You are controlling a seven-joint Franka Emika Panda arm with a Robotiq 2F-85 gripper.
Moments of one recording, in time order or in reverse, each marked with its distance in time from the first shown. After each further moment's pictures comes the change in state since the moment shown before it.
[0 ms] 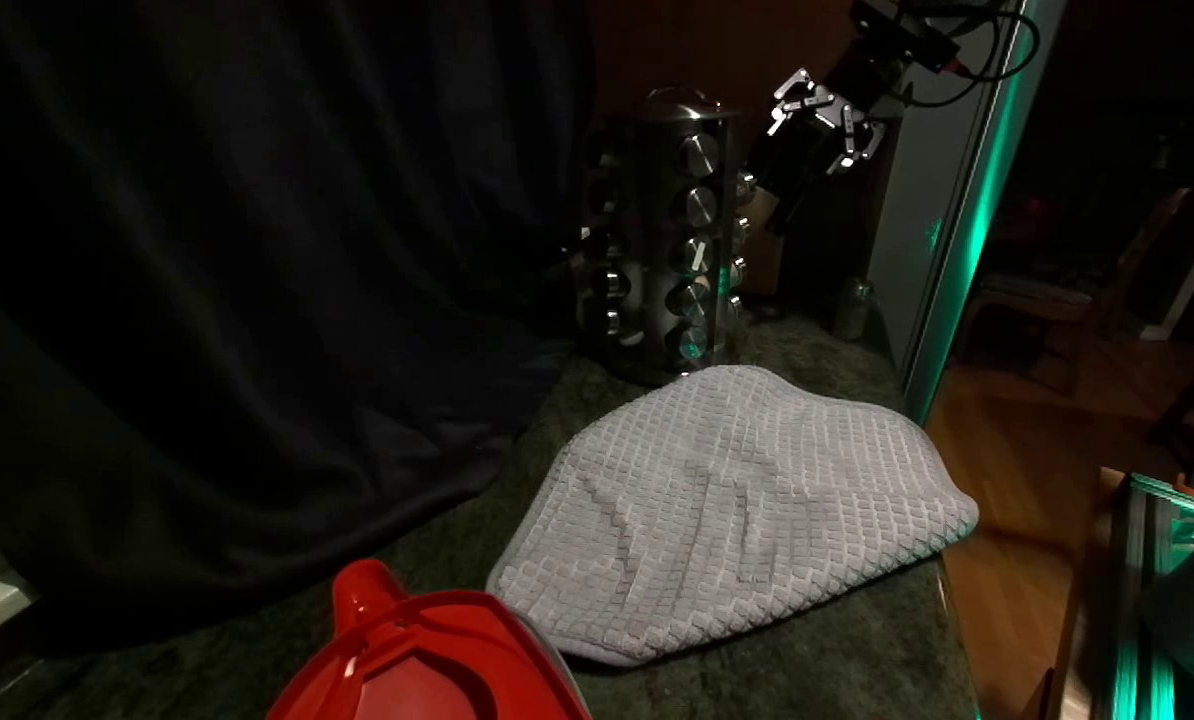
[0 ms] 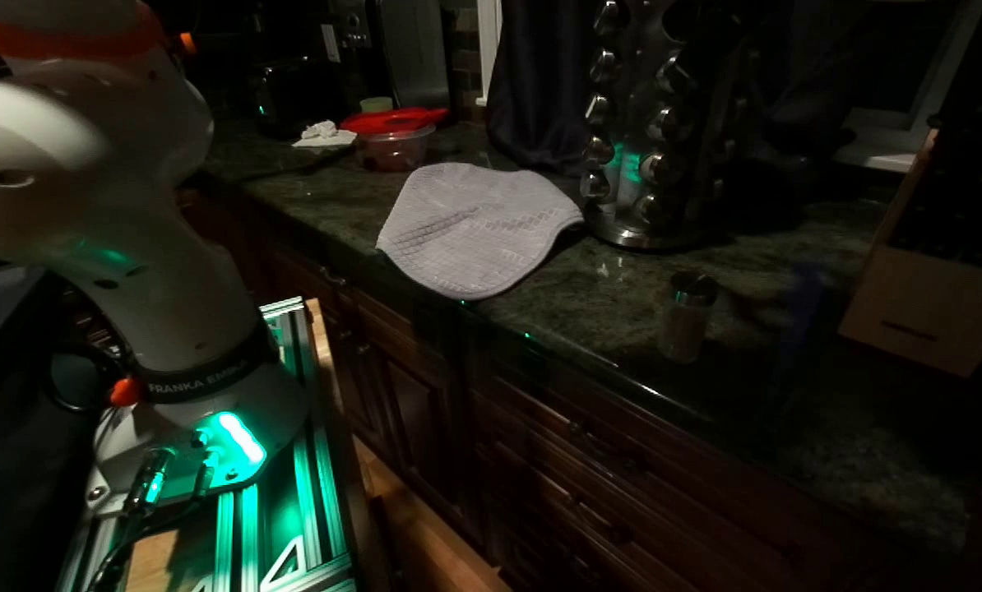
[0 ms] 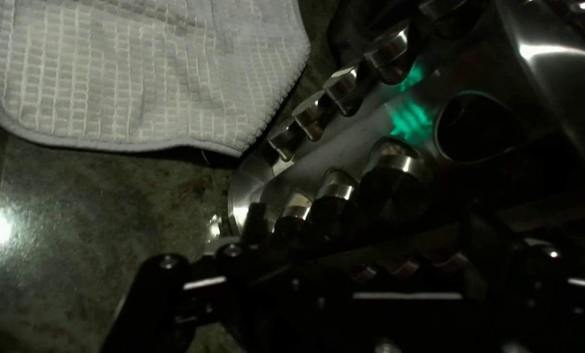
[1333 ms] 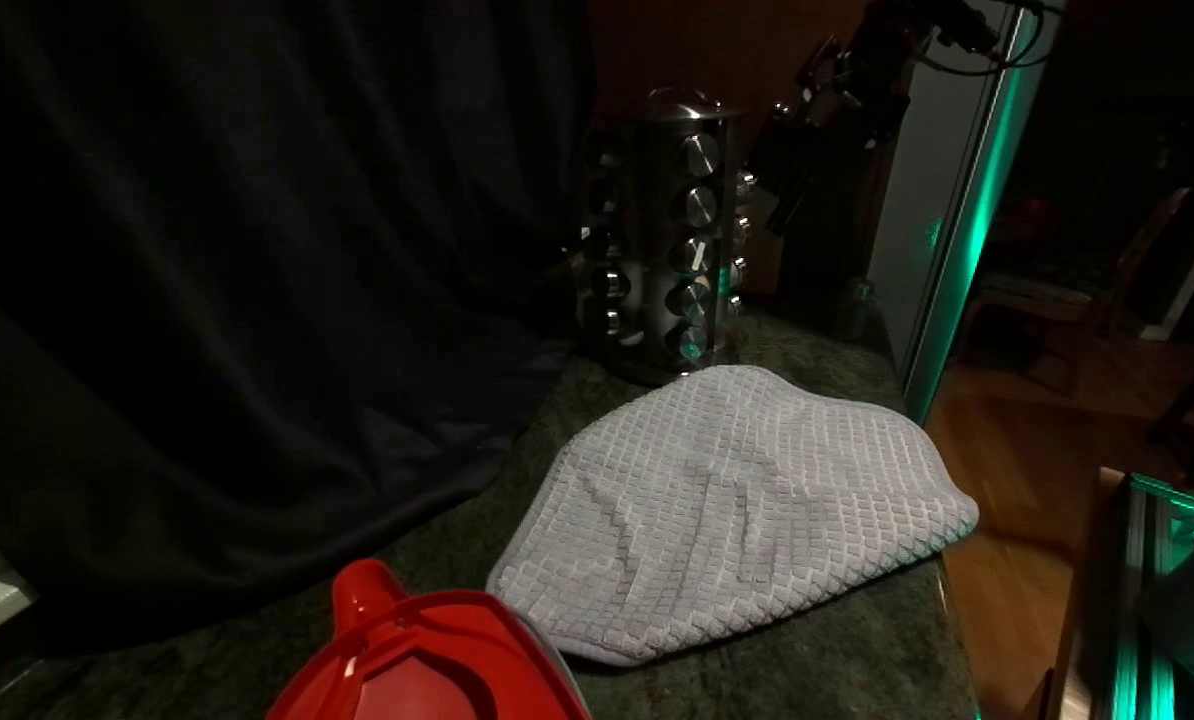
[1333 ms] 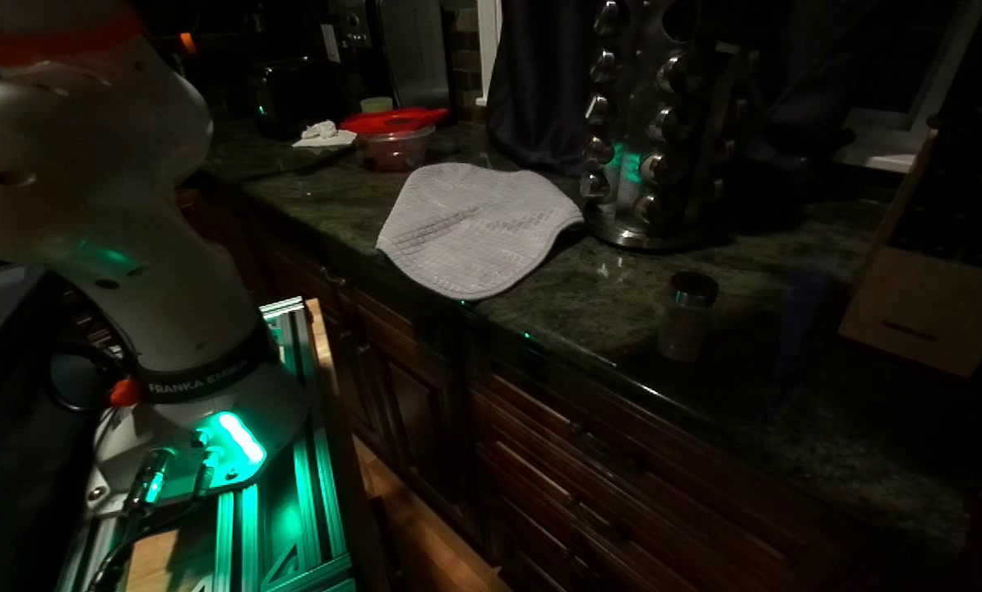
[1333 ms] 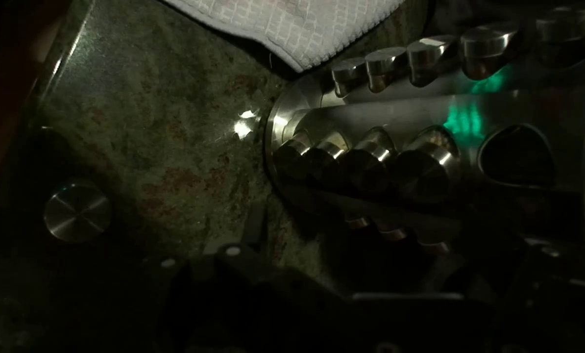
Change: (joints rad) arm 0.006 -0.157 0.040 -0.056 -0.244 0.156 -0.277
